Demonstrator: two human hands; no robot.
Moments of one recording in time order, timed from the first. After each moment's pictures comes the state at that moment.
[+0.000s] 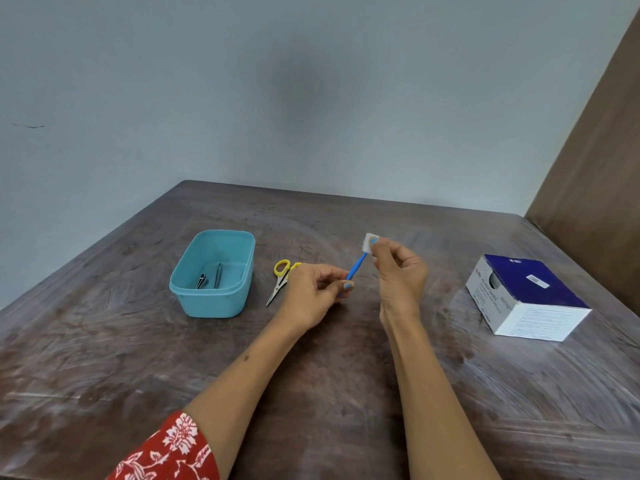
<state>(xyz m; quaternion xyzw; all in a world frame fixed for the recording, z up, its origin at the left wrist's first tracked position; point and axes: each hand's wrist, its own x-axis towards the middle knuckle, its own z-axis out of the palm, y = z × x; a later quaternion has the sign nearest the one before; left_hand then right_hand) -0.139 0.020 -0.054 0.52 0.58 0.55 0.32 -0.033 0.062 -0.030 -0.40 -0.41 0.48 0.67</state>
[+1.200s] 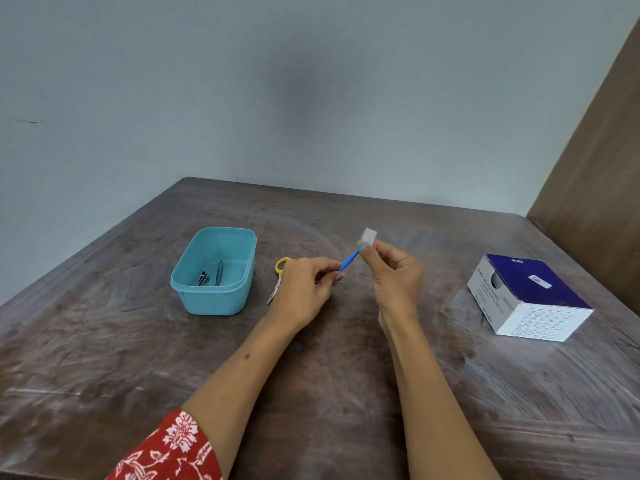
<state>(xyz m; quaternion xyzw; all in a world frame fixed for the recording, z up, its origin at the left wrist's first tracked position) -0.158 0.023 -0.057 0.62 0.60 0.49 0.11 -0.033 0.061 -0.036 -0.39 -0.46 0.48 0.64</state>
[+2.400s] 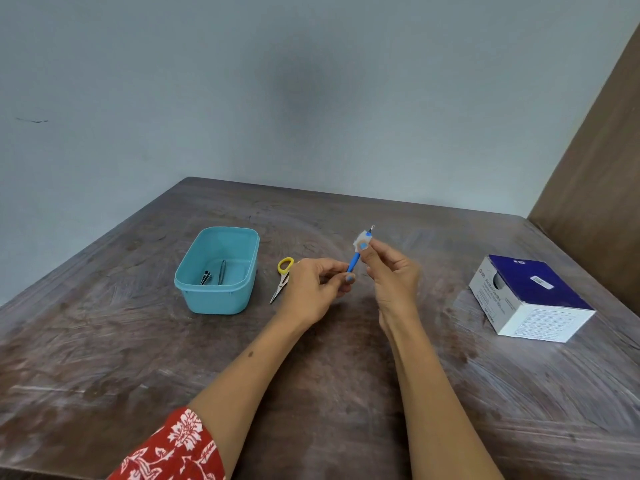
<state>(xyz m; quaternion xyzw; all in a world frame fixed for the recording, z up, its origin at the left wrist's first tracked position) -0.143 0.016 -0.048 0.54 0.57 0.55 0.29 -0.035 0.054 -0.034 -0.36 -0.48 0.51 0.62</state>
